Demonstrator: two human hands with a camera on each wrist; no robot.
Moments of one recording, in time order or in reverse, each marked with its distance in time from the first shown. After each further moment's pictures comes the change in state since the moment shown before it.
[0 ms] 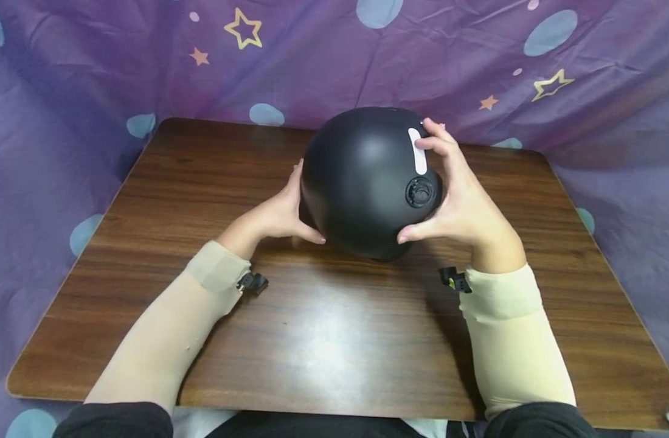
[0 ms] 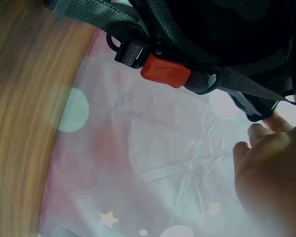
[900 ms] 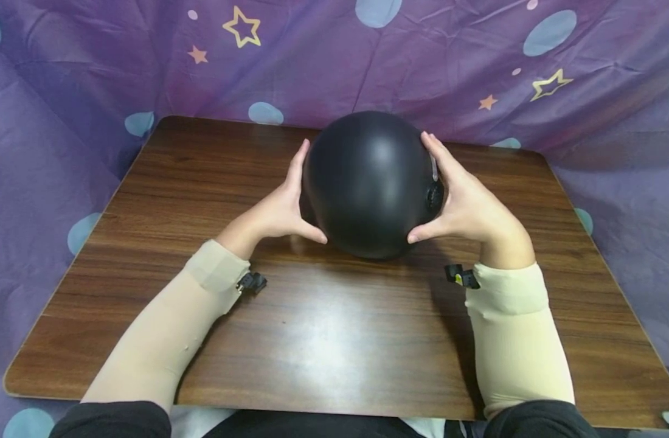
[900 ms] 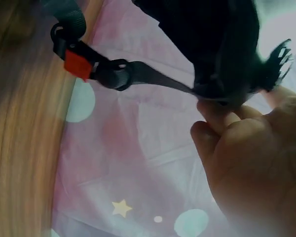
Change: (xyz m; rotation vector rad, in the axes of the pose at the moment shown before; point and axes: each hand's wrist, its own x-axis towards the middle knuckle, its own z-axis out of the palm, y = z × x) left_hand -0.002 0.010 -0.001 -0.082 0.072 0.221; right_hand -0.012 0.056 -0.018 -0.110 -0.204 0.175
